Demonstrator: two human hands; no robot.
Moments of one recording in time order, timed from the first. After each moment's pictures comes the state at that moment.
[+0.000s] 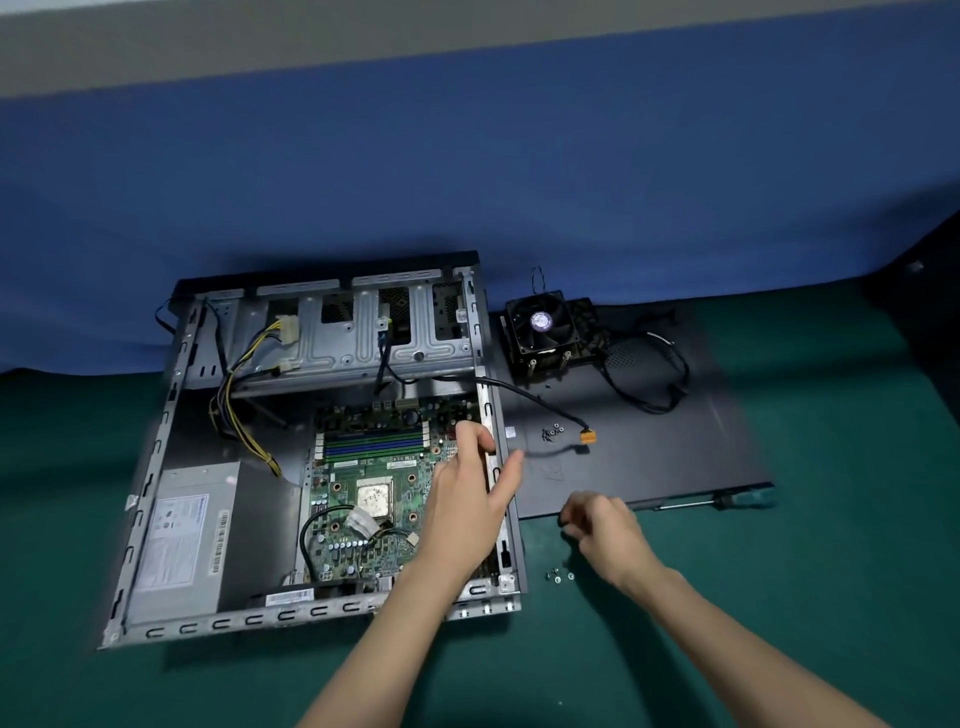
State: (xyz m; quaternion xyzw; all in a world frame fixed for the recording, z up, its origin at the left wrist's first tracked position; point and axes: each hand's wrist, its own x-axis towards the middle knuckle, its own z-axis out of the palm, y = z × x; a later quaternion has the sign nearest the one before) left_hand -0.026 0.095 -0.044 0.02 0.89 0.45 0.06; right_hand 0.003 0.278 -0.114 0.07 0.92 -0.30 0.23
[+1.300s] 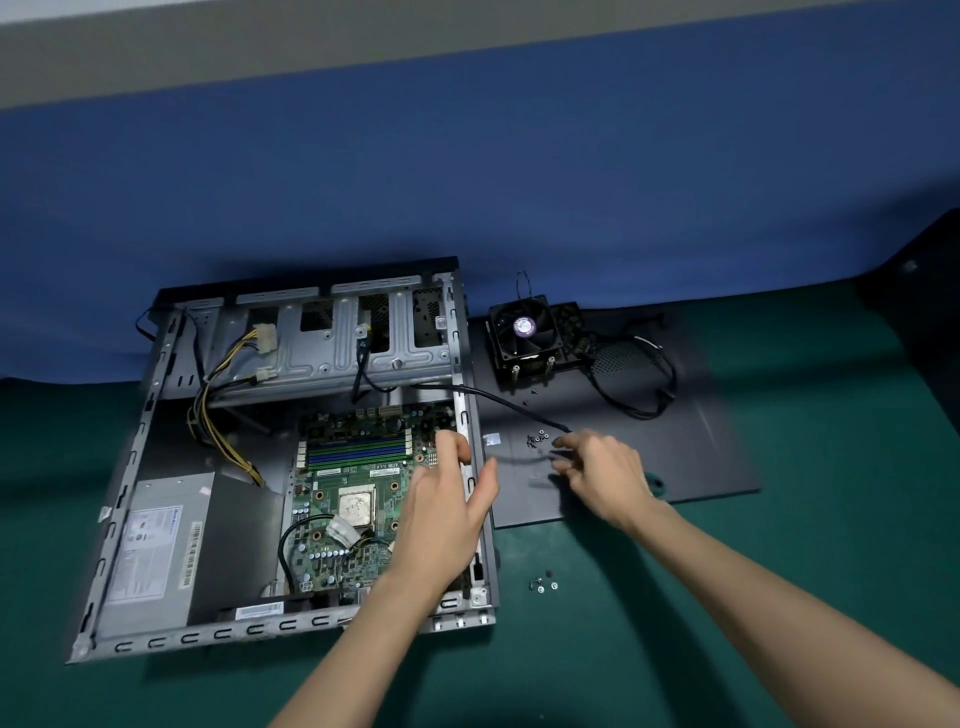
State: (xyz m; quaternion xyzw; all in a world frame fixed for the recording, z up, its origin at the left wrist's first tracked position) left_hand -0.024 0.101 -0.032 0.05 0.92 0.38 0.04; right_hand -0.065 0.303 -0.096 0.02 0.97 -0.21 0.13
